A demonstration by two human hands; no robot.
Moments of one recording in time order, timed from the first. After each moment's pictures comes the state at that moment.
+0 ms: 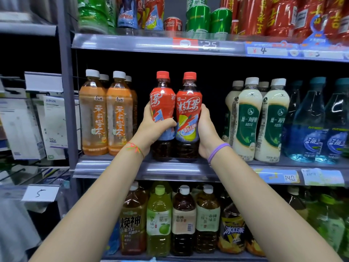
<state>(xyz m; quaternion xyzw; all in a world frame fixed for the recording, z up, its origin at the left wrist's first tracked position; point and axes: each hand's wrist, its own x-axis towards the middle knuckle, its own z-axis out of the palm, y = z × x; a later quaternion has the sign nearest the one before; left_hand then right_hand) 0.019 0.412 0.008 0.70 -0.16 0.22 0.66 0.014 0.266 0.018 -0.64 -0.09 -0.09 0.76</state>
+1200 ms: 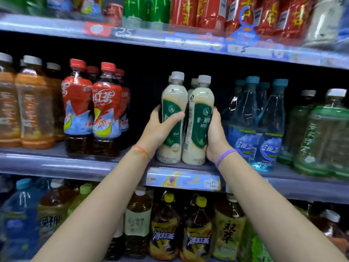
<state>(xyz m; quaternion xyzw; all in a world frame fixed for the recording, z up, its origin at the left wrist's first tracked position) 0.037 0.197 0.004 0.68 -0.13 0.18 0.70 0.043 0.047 0.017 -0.60 -0.06 -0.11 0.79</state>
